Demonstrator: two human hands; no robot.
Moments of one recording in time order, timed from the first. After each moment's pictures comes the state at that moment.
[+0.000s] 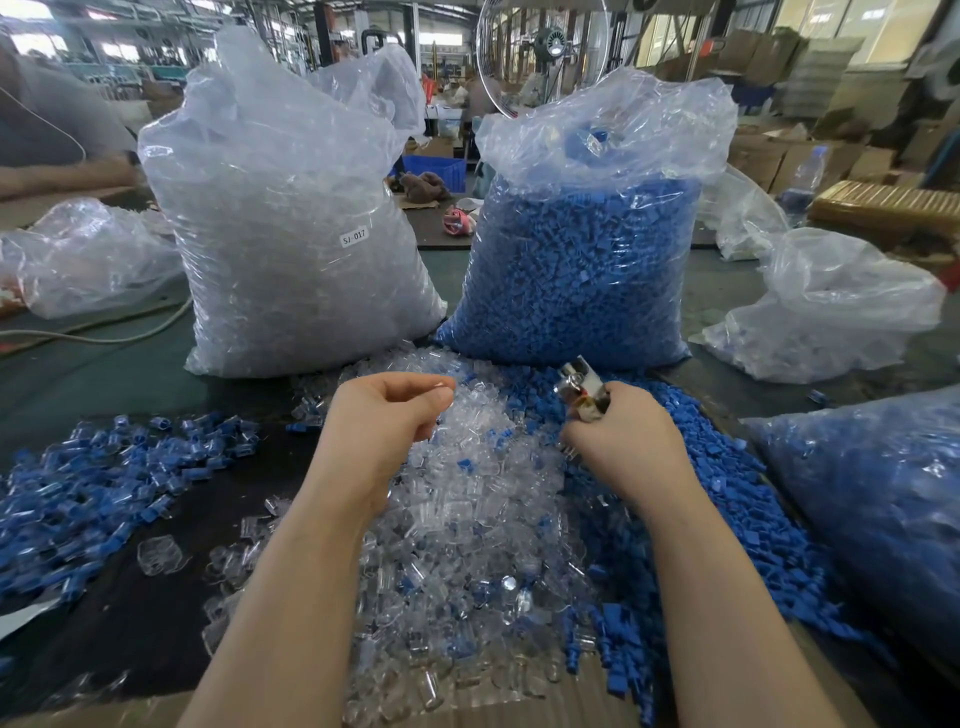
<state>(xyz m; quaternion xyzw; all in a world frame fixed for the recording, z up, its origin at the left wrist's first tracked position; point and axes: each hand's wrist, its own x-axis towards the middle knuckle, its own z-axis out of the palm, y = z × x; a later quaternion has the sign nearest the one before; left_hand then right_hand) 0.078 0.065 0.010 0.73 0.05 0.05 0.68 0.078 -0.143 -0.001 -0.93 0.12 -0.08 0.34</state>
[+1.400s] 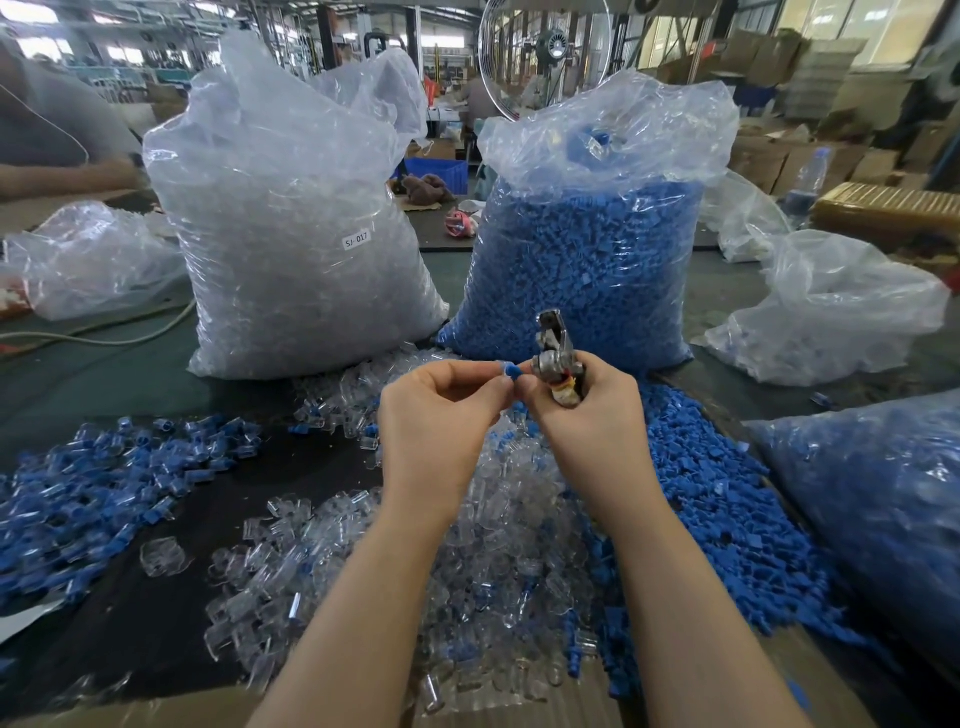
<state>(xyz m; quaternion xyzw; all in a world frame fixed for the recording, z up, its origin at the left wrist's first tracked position) 0.060 0.015 0.020 0.68 0.00 0.16 0.71 0.069 -0.110 0.006 -0.79 -0.03 -0.22 0.57</state>
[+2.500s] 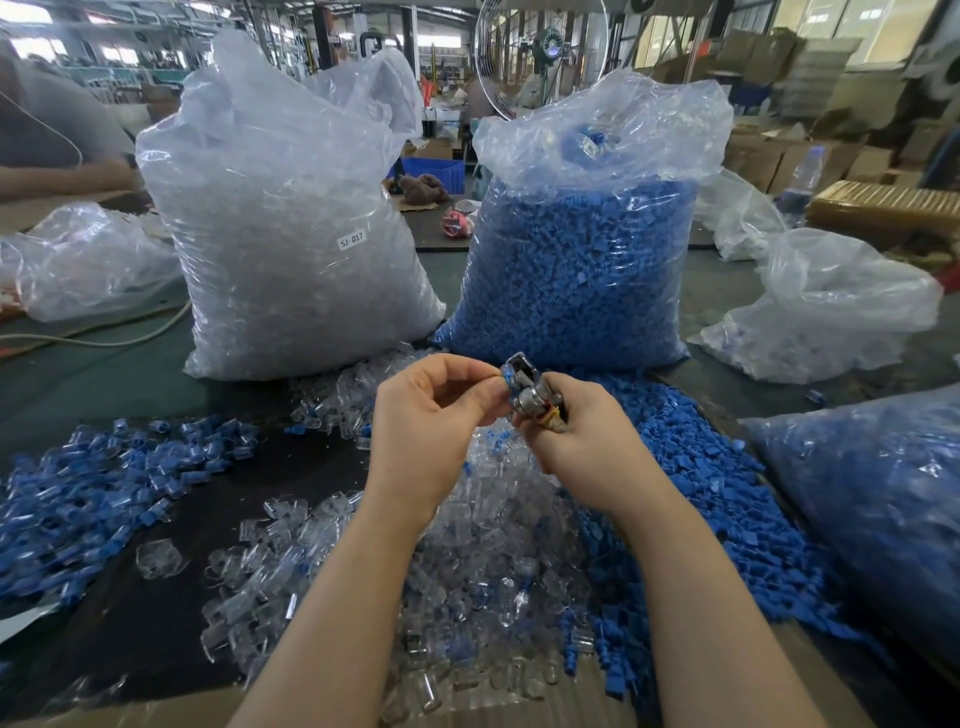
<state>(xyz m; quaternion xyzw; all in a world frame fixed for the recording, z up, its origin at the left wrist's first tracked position) 0.061 0.026 0.017 0.69 -0.10 0.15 0.70 0.068 -0.126 0.006 -0.89 -0.12 -0.12 0.43</state>
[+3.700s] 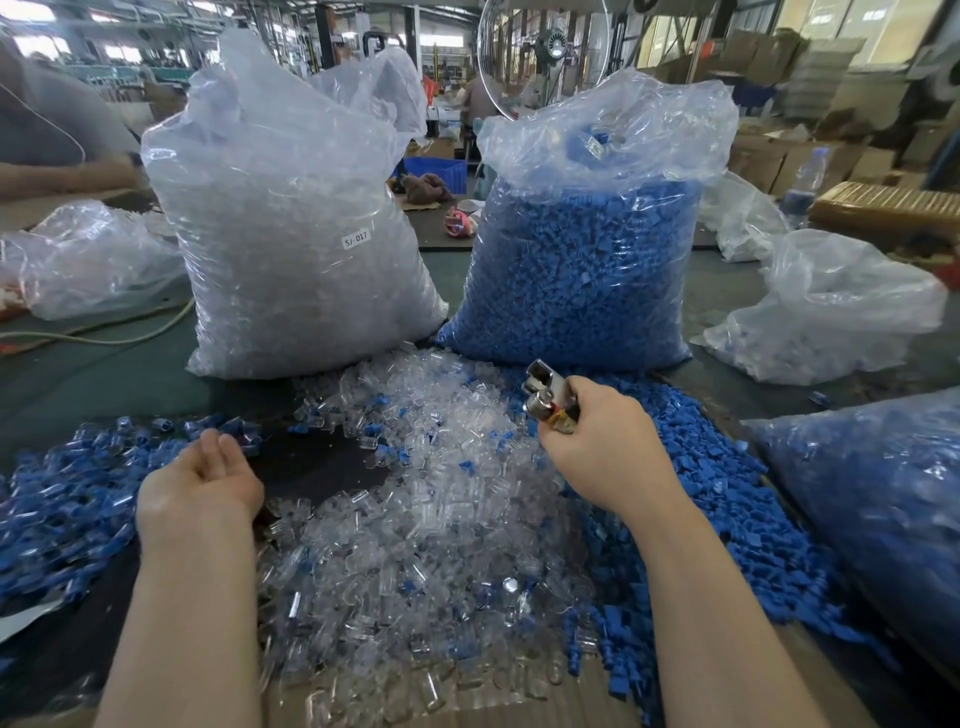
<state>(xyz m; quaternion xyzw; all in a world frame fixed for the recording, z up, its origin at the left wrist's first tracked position) 0.081 0.169 -0.011 0.06 0.33 0.24 0.91 0.072 -0.135 -0.004 -0.94 -0.03 -0.15 0.30</state>
